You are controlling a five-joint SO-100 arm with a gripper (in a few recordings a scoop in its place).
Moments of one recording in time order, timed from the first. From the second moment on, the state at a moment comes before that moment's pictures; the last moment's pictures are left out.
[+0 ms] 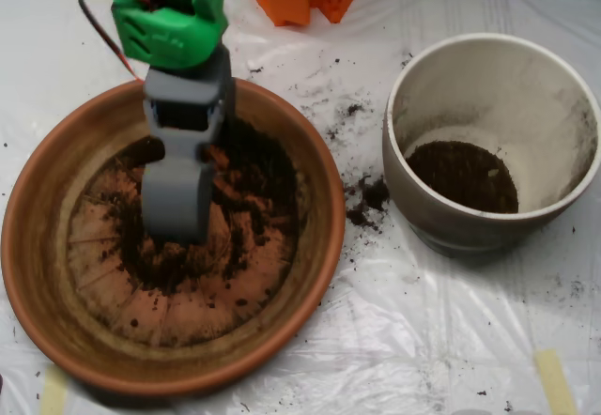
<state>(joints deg) 27.1 88.5 97.7 75.7 -17.6</state>
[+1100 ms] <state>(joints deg) 32.5 45.4 51.8 90.1 -25.0</state>
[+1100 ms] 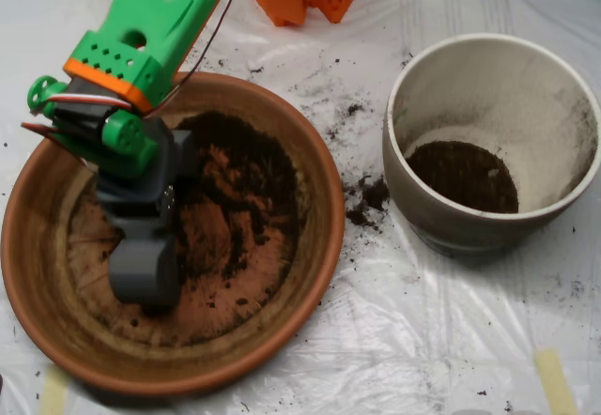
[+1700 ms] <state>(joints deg) 32.6 68.1 86.3 68.2 -28.2</state>
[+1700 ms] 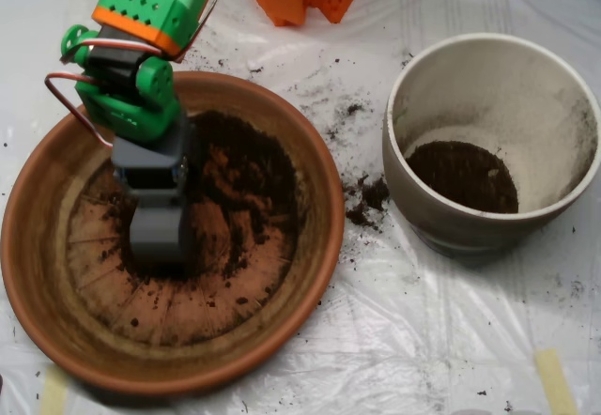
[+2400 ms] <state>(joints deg) 31.8 70.5 89.4 61.5 -27.0</state>
